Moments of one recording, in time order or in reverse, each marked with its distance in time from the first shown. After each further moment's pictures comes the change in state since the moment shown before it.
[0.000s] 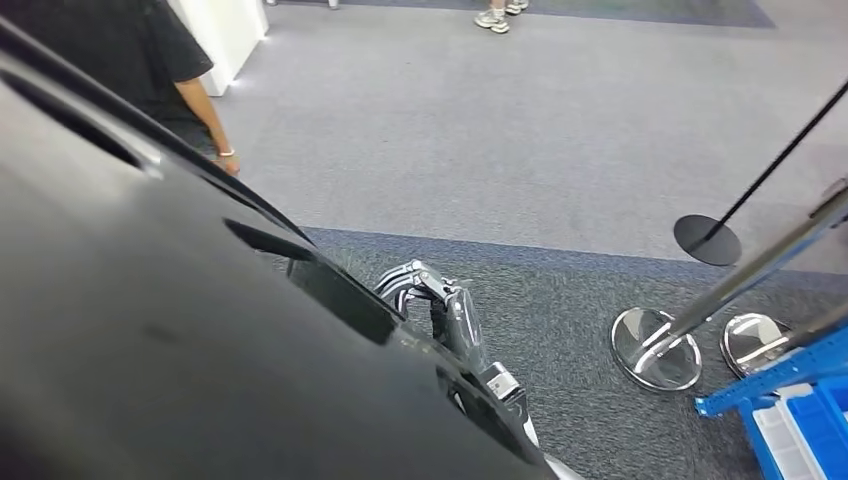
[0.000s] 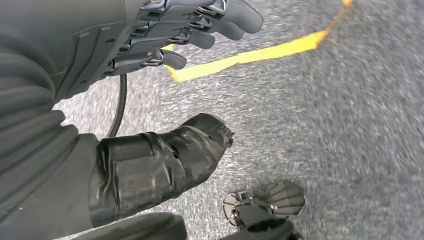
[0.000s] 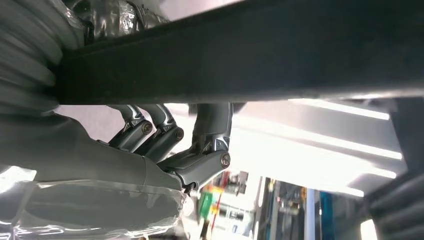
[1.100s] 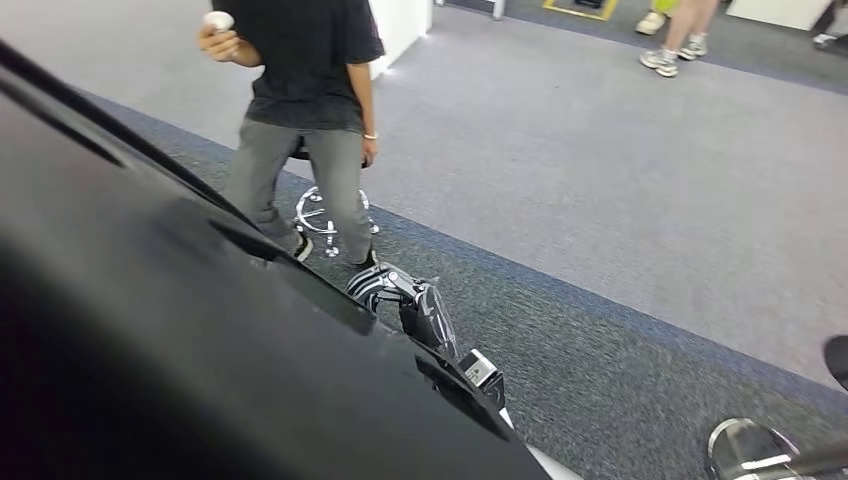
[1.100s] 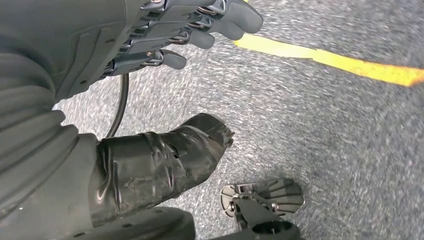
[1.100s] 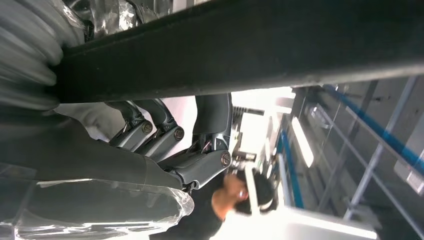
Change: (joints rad) left arm 0.019 -0.009 0.033 0.000 0.052 0.007 -0.031; right arm -0.022 0.017 0.000 0.040 -0.097 0.088 -0.056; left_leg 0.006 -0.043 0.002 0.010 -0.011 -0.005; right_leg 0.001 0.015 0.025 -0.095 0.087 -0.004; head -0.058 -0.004
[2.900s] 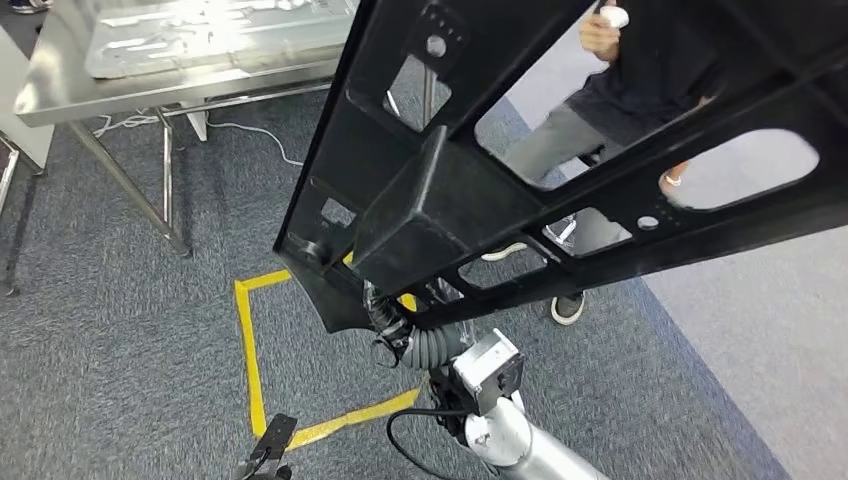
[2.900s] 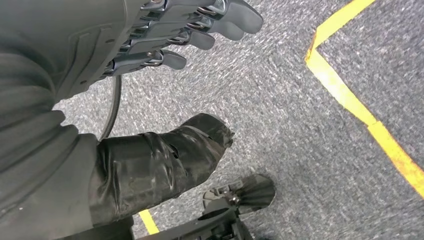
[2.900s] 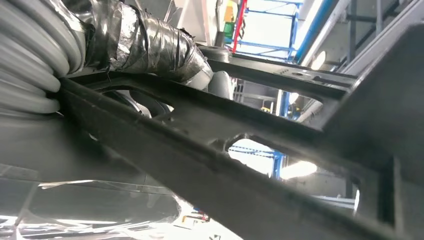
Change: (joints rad) left arm -0.165 0.005 -0.002 0.000 -0.103 -0.051 0.163; right arm -0.082 0.049 0.034 0.064 0.022 -0.009 0.002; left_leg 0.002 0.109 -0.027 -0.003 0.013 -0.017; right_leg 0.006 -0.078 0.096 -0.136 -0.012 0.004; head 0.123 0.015
